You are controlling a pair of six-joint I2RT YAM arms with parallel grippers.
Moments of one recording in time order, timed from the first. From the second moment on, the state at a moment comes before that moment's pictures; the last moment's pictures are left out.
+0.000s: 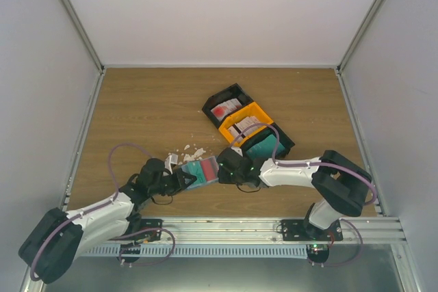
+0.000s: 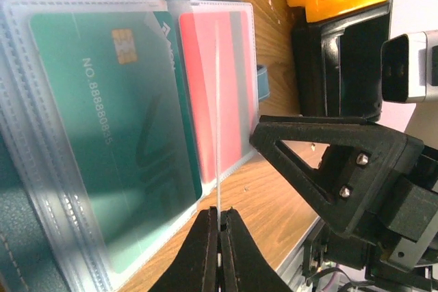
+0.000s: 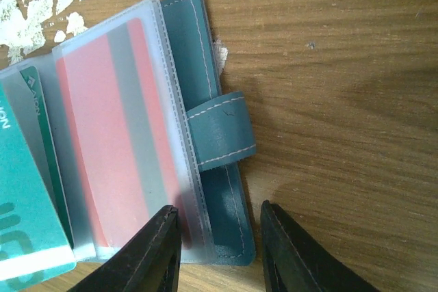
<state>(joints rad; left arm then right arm) -0.58 0.90 0.08 0.23 0.42 -1.09 1.03 1.59 0.74 -0.18 0.09 0.97</state>
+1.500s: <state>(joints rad) -0.61 1.12 0.08 0.48 0.39 -1.19 1.05 1.61 0.73 -0.13 0.06 0.95</state>
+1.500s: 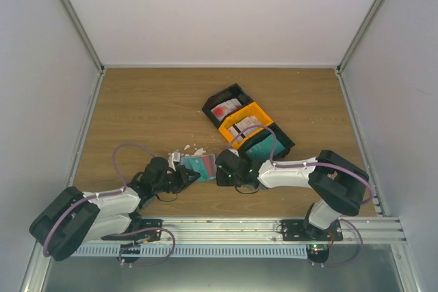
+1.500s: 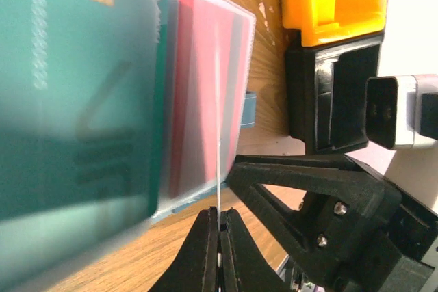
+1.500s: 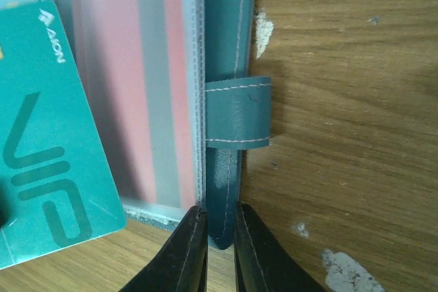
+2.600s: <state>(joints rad) -0.42 1.24 0.27 0.15 0.57 -0.76 1.05 1.62 0.75 -0.16 0.04 0.95</state>
